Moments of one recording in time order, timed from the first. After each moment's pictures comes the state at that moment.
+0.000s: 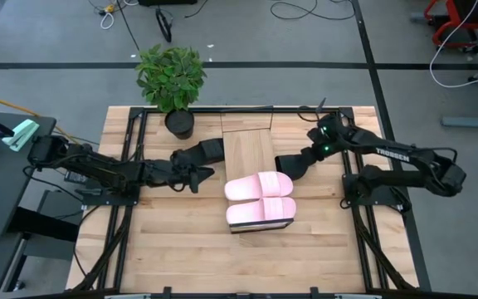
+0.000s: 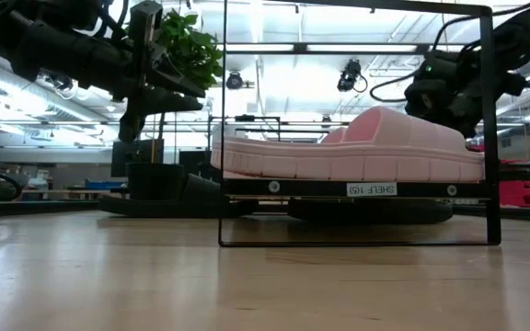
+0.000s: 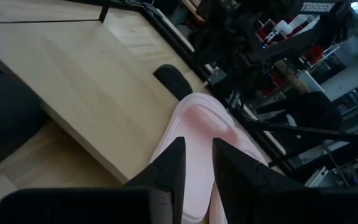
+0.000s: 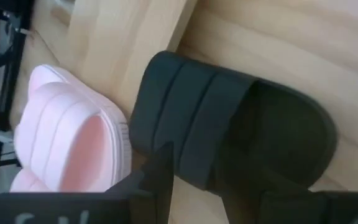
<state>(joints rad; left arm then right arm) -0.09 1.14 0.34 0.58 -0.35 -0.84 -0.75 1.04 0.47 -0.40 -0.55 0.51</state>
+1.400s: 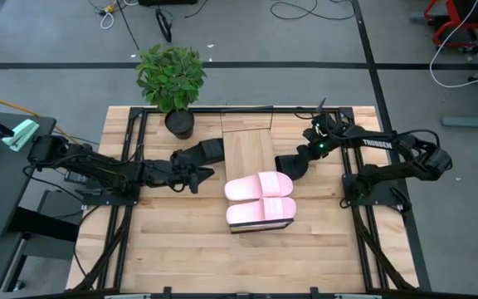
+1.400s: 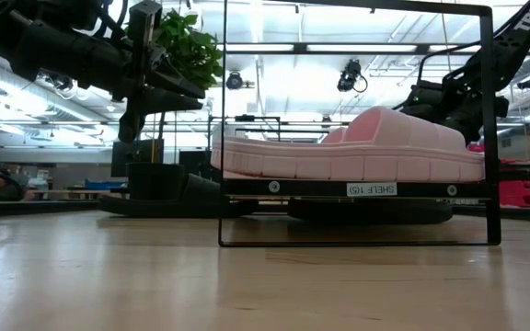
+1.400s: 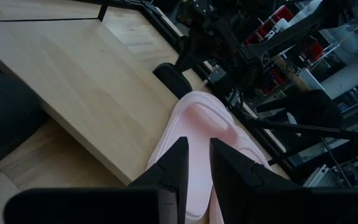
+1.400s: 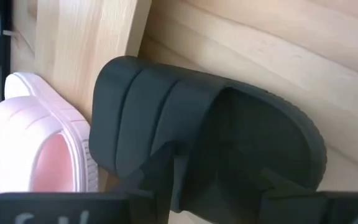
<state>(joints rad) -0.09 1.14 0.34 0.58 -0.35 -0.84 -0.84 1.27 0.47 -0.30 -0.64 0.46</state>
